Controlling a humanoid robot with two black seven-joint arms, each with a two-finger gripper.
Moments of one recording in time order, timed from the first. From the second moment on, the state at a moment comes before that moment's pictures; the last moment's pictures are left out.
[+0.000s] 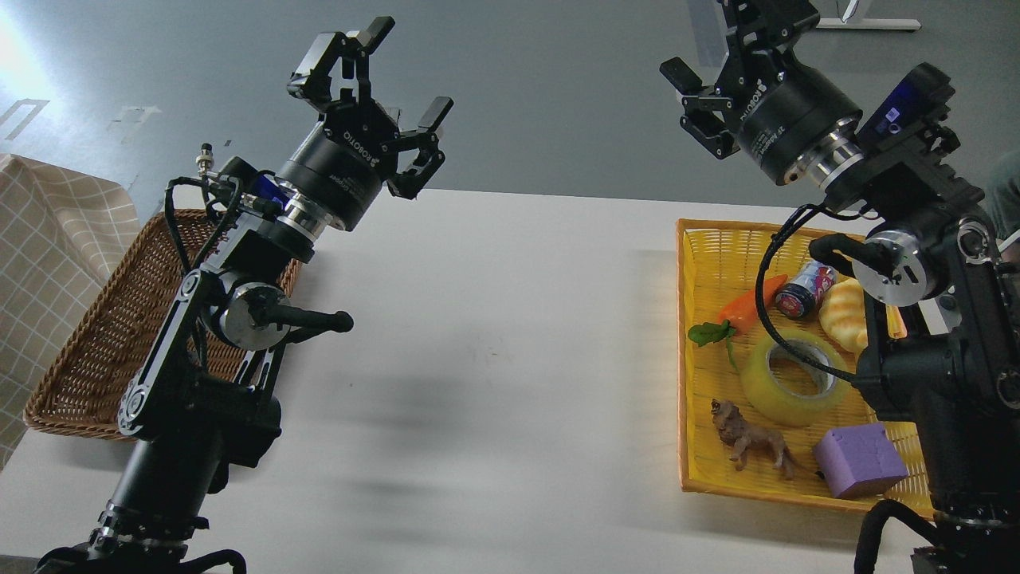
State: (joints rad) left arm -0.38 -0.02 -1.48 -1.44 0.79 -0.34 0.06; right arm 0.59 0.00 1.48 1.44 -1.10 0.37 -0.27
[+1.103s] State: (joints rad) left arm -0.37 -0.02 -1.48 -1.42 0.79 -0.39 -0.03; right arm 0.52 0.00 1.50 1.50 -1.01 0.49 -0.19
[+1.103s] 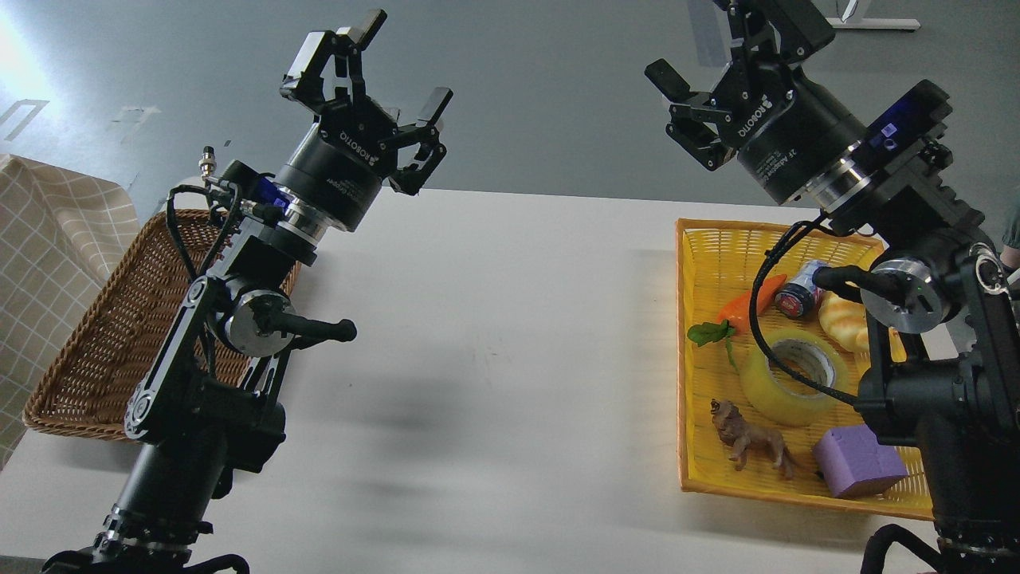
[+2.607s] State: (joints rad) left arm -0.35 -0.02 -1.48 -1.42 0.78 -0.39 -0.03; right arm 0.49 0.00 1.50 1.50 -1.01 0.49 -0.18
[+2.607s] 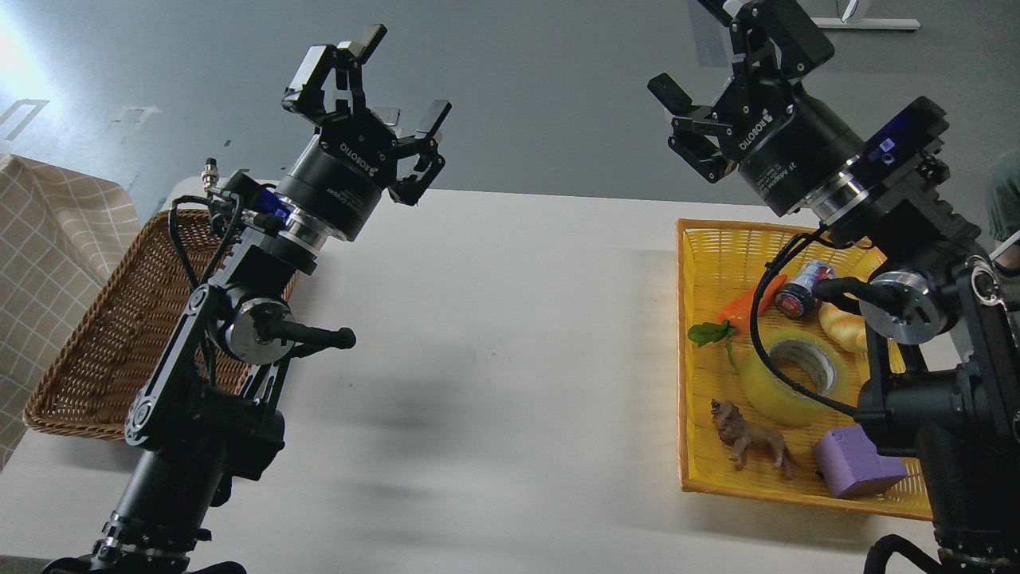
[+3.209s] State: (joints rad) left arm -0.35 -0.04 -1.47 -1.42 0.78 -0.39 -0.03; right arm 0.49 0.00 1.50 1.49 -1.01 0.49 -0.19
